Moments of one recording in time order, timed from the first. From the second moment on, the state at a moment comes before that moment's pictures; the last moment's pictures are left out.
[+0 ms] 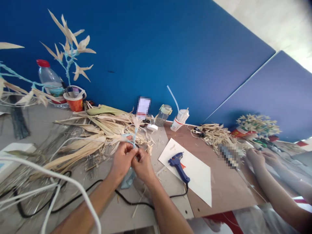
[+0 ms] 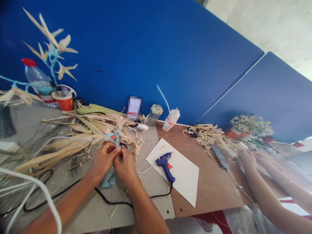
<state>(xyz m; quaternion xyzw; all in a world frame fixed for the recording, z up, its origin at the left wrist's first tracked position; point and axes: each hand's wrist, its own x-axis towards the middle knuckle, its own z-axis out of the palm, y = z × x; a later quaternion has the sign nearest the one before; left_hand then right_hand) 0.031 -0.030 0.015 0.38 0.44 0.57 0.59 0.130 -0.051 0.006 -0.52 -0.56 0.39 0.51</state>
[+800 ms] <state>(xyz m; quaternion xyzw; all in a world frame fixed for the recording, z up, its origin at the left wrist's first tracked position) 0.019 -0.032 0.027 0.23 0.25 0.45 0.82 0.136 -0.050 0.012 -0.40 -0.41 0.60 0.55</state>
